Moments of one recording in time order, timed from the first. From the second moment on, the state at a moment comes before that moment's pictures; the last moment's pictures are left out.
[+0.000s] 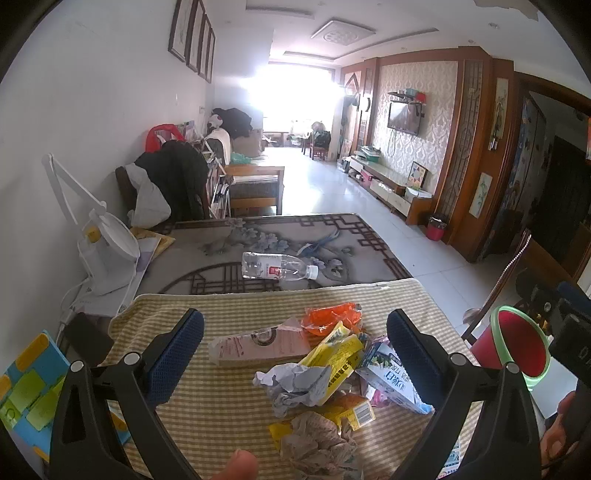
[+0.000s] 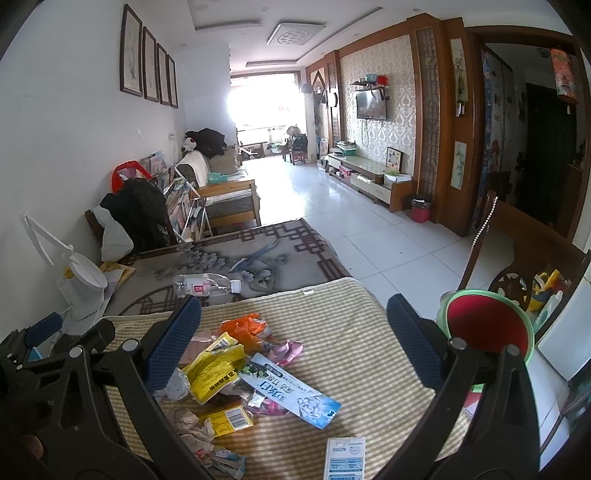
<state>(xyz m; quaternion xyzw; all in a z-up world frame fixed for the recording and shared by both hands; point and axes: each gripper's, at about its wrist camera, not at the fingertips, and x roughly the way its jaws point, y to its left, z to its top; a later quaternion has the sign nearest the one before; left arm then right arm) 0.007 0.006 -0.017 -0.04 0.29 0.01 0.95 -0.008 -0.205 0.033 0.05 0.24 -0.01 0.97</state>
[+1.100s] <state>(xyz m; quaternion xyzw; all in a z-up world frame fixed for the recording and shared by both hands) -0.004 0.032 -0.153 -0.12 0.50 -0.09 0.85 -0.041 -0.158 -0.183 -0.02 0.58 0.23 0.79</state>
